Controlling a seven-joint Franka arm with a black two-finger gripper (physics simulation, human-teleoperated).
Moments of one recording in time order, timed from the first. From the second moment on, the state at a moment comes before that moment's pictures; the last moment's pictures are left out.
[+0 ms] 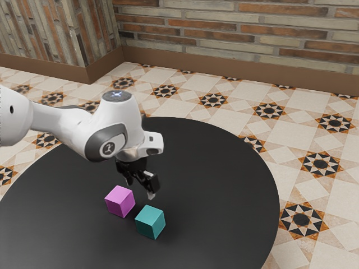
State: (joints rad) arm -0.10 0.03 -0.09 -2.30 0.05 2.36 -0.05
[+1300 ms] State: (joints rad) arm -0.13 0.13 -0.14 -2.39 -0.06 2.52 -0.18
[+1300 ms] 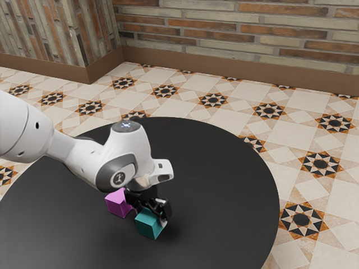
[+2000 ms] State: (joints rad) arm -0.13 0.12 -0.14 -2.39 -0.04 2.52 -0.21
